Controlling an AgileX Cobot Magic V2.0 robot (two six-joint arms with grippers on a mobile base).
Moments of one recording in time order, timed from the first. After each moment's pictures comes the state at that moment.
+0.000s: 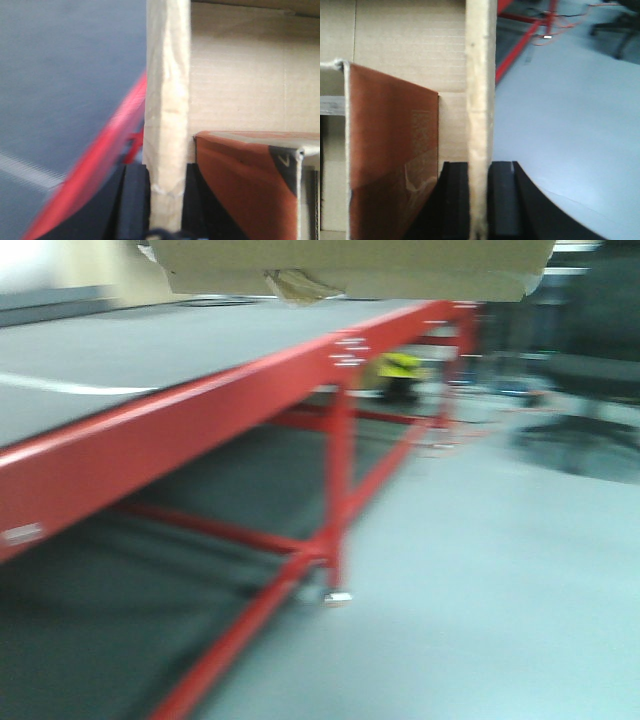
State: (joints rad) left arm -0.48 1.69 -1.99 0.53 0.87 -0.63; right arm 0.20 1.44 -1.60 -0.23 0.70 0.35
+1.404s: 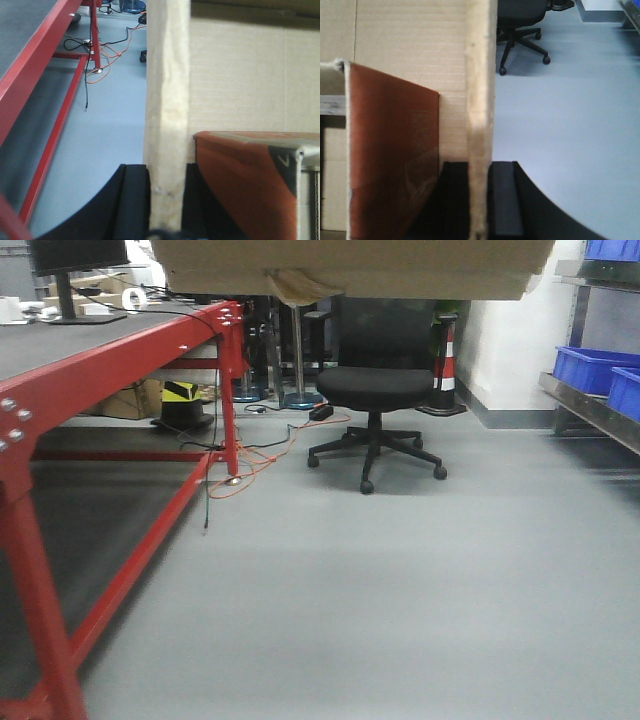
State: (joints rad) left arm -0.48 1.69 -1.99 0.53 0.87 -0.63; right arm 0.20 1.44 -1.60 -0.23 0.70 0.35
